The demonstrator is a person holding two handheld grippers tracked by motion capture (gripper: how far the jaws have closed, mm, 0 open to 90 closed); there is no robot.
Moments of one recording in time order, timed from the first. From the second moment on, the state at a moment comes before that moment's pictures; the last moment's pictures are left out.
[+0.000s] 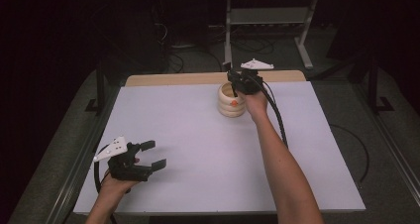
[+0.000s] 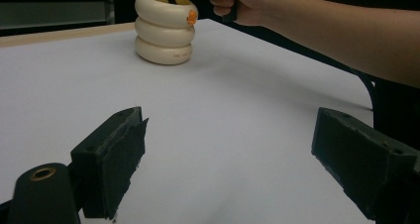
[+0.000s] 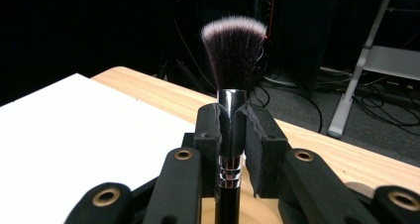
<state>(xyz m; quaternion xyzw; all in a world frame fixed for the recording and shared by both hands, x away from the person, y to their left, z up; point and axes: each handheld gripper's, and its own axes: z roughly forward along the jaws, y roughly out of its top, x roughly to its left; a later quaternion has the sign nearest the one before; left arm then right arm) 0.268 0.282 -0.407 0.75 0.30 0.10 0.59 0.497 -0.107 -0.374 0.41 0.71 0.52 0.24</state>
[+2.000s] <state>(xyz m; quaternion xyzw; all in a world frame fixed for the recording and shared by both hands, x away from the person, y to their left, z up) 0.269 0.275 -0.407 0.75 0.29 0.10 0.59 0.425 -0.160 -0.356 0.37 0.74 0.52 0.22</state>
